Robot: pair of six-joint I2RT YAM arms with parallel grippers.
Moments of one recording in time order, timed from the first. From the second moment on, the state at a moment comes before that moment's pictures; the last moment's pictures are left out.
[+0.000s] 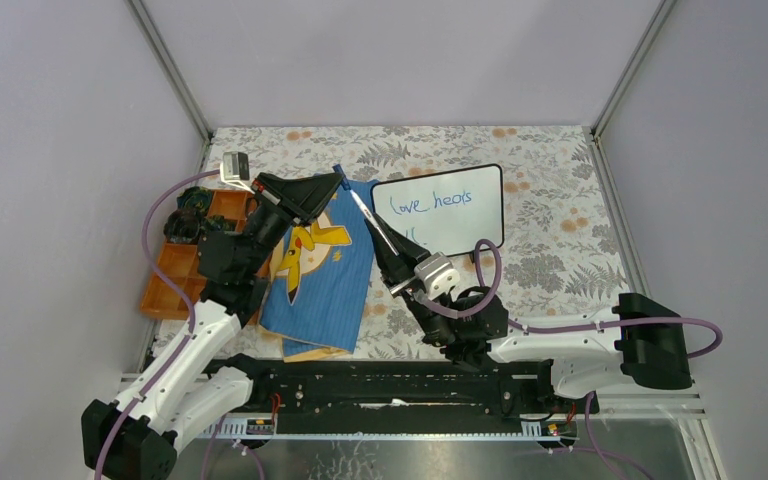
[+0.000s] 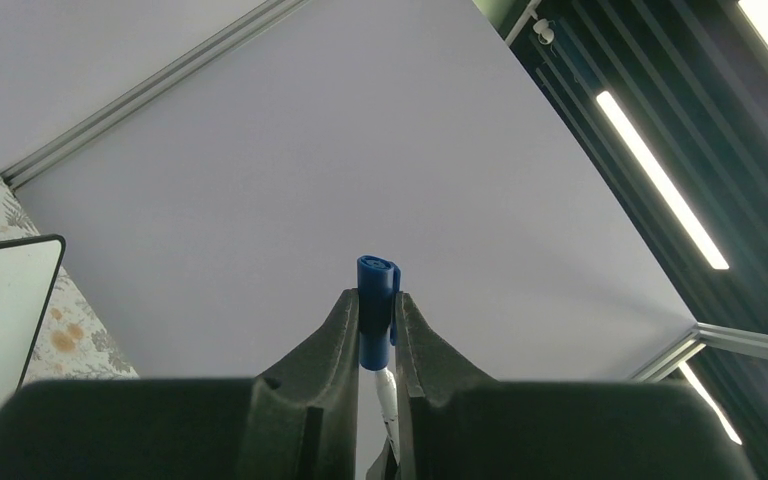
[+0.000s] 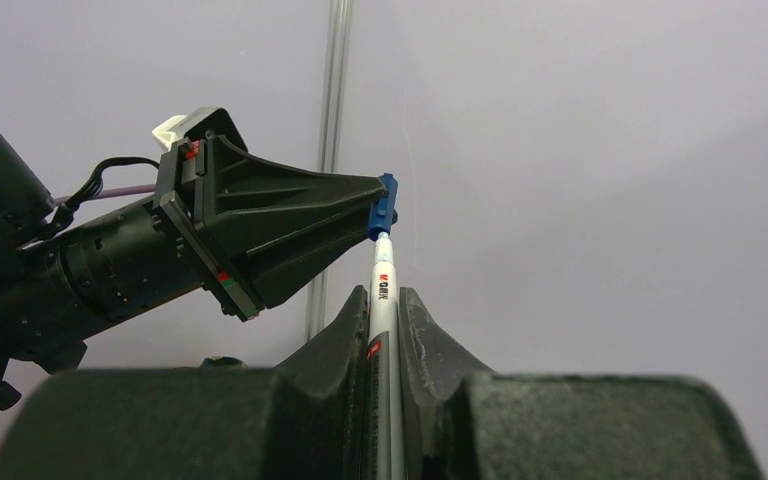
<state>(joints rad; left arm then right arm) -0.40 0.87 0.68 0.75 0.30 -1.38 1.40 1.35 0.78 1.34 0.57 -0.63</state>
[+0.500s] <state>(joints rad) -0.40 0.86 0.67 0.75 0.30 -1.38 1.40 1.36 0.79 1.34 0.59 -0.63</state>
